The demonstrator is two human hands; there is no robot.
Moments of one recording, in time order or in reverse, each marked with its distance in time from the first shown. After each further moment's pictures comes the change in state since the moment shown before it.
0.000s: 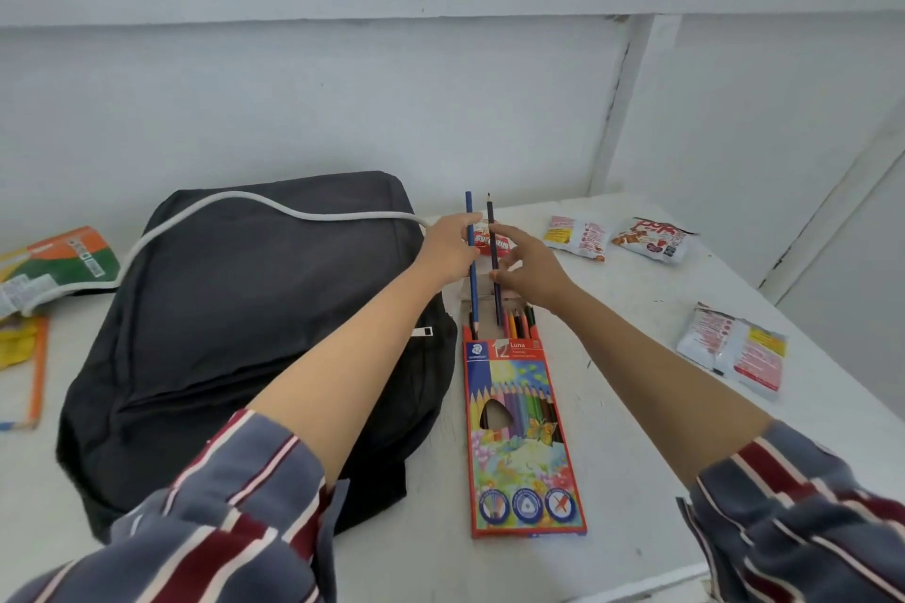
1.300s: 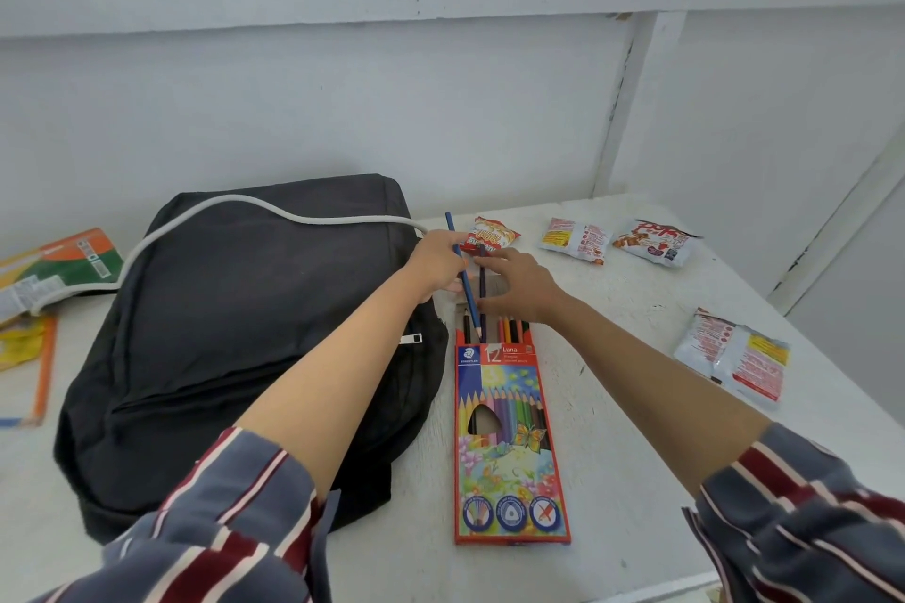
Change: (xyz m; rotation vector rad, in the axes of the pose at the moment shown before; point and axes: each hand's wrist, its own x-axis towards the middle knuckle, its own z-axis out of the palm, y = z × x) left_hand 0.000 -0.005 0.004 -0.026 -0.055 -0.157; right_hand 0.003 0.012 0.007 -0.394 -0.208 -0.034
